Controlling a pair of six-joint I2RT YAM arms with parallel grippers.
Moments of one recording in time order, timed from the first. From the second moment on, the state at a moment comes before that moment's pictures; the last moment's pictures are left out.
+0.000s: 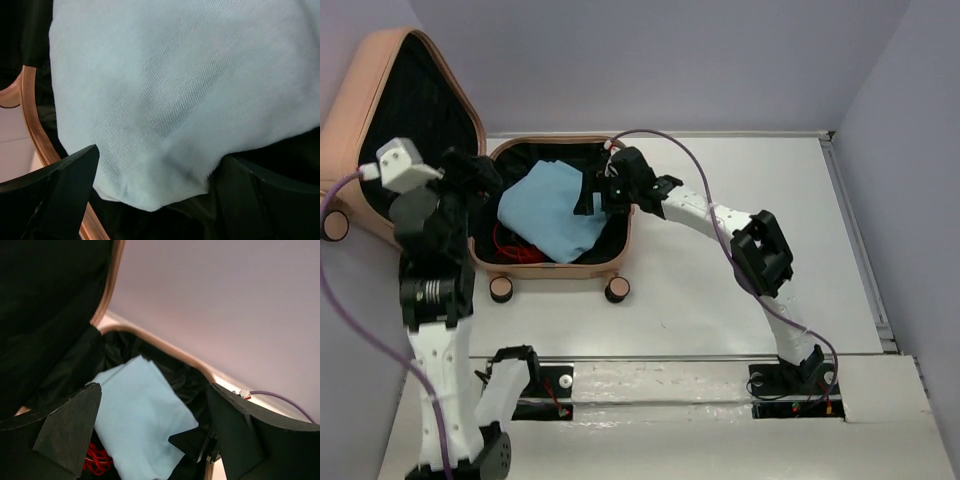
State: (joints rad) left arm 0.10 0.88 1.27 -0.48 -0.11 -0.47; right arm 0.76 2.25 1.91 -0.24 -0.30 0.63
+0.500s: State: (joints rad) left arm 0.03 0.58 1.09 -0.85 -0.89 -0.47; right arm 0.76 1.75 1.87 -0.38 -0.23 0.28
